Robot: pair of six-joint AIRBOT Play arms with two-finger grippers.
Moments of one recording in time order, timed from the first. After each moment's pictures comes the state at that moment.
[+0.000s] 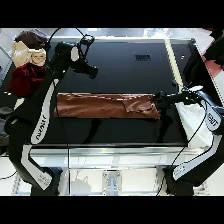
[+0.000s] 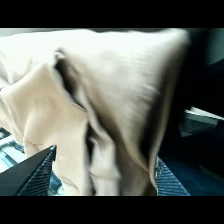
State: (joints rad) left arm -0.37 -1.81 2.02 1.60 -1.26 -1.48; right arm -0.31 -1.85 1.30 -0.73 1.29 1.11
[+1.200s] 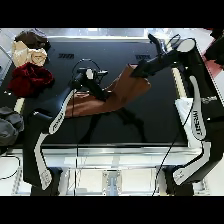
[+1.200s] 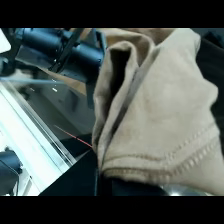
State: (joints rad) left arm -0.39 -2.04 1.88 1.19 -1.30 -1.38; right arm 0.11 -1.77 1.97 -0.75 1.52 1.35
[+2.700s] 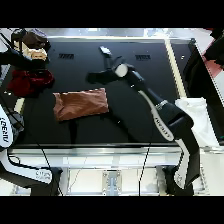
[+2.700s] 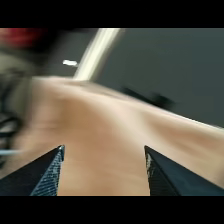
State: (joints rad) left arm 0.16 -1.61 1.88 1.36 -1.36 -1.35; right arm 0.46 -2.02 2.01 -0.97 0.92 1.60
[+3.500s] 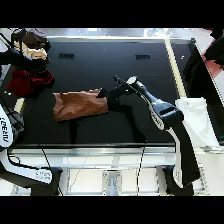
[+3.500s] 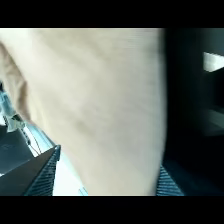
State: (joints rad) left arm 0.16 -1.61 1.88 1.34 -1.36 -1.35; right arm 0.40 -2.27 1.96 -0.48 1.17 1.53
